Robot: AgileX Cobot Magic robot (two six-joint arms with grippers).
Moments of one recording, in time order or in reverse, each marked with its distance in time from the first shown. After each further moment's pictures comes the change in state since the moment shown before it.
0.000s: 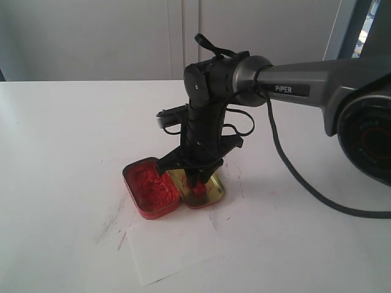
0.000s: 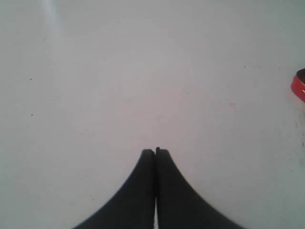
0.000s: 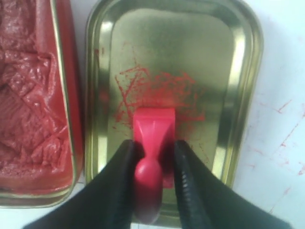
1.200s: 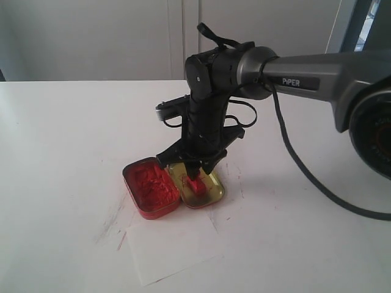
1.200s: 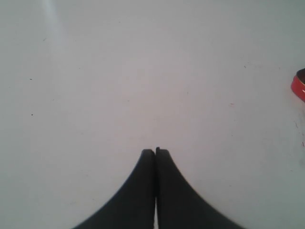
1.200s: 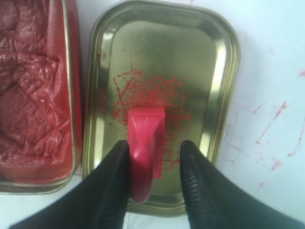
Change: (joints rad) left arm 0.000 0.000 0.000 0.000 0.000 0.000; right arm 0.000 -0.035 0.000 -0.021 0.000 -0.019
